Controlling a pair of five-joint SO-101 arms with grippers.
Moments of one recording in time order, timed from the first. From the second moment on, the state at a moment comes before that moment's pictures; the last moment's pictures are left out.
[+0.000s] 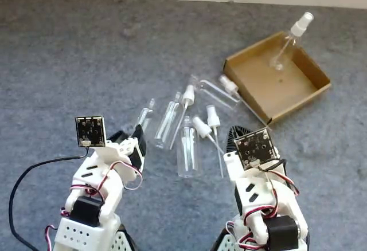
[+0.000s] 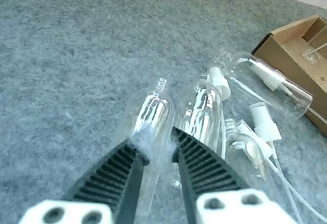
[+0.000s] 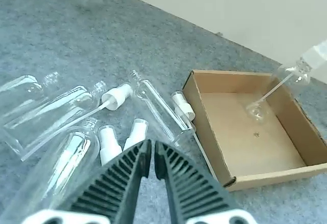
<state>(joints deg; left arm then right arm) 9.1 -104.3 95.9 44.3 26.2 -12.0 -105.0 74.0 60.4 19.9</state>
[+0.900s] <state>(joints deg) 9.1 -104.3 95.9 44.3 26.2 -11.2 -97.2 70.5 60.4 20.3</state>
